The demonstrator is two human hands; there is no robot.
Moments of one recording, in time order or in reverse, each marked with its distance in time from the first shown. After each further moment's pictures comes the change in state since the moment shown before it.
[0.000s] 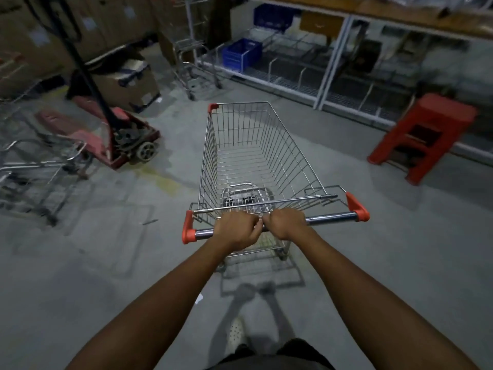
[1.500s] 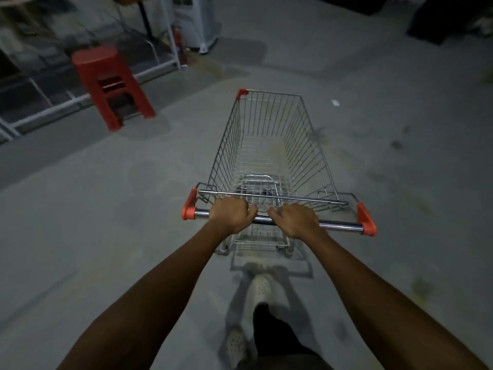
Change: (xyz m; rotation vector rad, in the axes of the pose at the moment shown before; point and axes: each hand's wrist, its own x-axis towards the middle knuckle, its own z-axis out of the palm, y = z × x) left_hand -0.270 0.380 0.037 0.094 -0.243 1.159; right_hand -0.535 -0.046 0.303 0.572 0.232 1.265
